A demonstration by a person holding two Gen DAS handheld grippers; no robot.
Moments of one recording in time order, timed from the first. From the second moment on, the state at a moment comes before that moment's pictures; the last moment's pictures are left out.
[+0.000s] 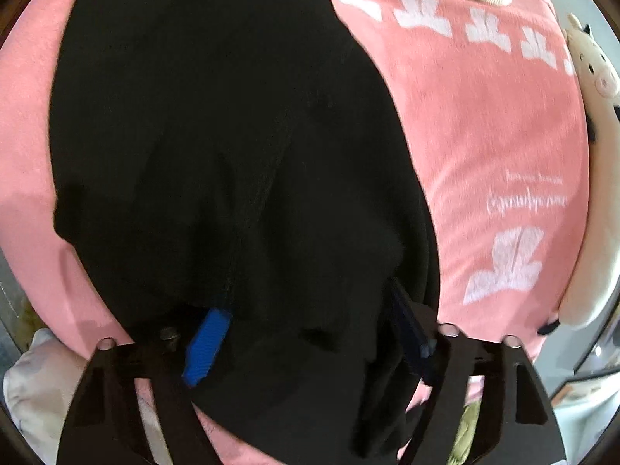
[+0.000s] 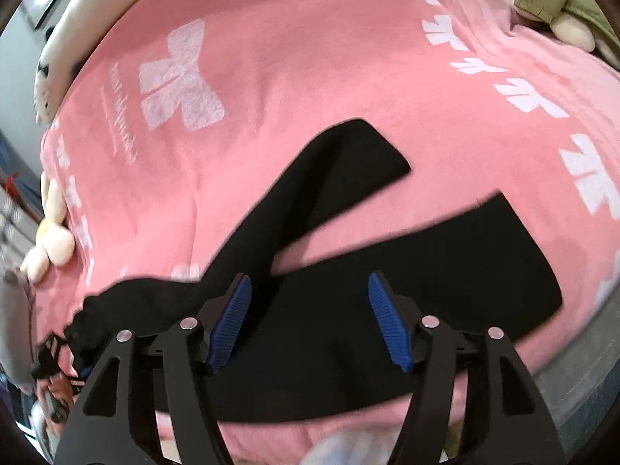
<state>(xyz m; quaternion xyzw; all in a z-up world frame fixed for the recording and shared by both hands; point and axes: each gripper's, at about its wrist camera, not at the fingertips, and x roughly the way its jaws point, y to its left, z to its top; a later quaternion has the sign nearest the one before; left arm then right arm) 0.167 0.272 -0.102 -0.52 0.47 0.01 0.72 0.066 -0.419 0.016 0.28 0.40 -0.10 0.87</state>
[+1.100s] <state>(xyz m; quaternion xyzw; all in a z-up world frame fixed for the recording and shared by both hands) 0.167 0.284 -0.032 -0.26 0.53 0.15 0.80 0.007 -0.447 0.019 0.32 0.32 -0.19 0.87</state>
